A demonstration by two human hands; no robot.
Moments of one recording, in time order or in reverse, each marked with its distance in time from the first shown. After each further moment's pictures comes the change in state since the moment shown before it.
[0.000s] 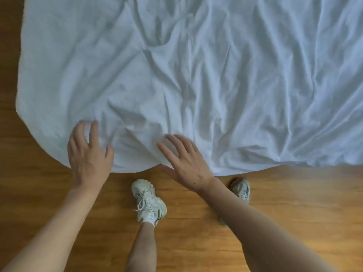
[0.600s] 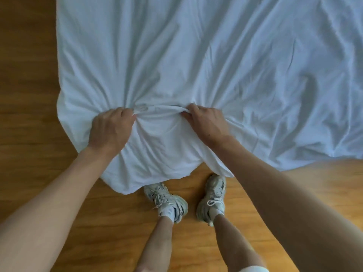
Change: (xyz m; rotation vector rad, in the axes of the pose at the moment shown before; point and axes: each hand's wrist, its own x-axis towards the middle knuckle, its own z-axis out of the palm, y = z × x) left_hand 0.124 -0.123 0.025 -0.011 0.139 0.618; right_hand 0.163 -0.033 0.050 -0.111 -0.165 0.393
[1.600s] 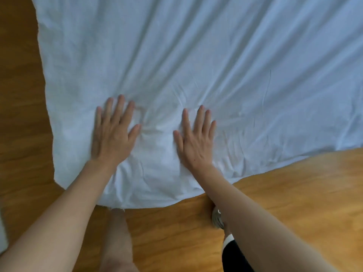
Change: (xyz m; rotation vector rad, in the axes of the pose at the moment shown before) left_hand 0.085 -0.036 0.012 -0.012 -0.325 -0.050; right_hand 0.025 -0.037 0.032 0.070 0.092 0.489
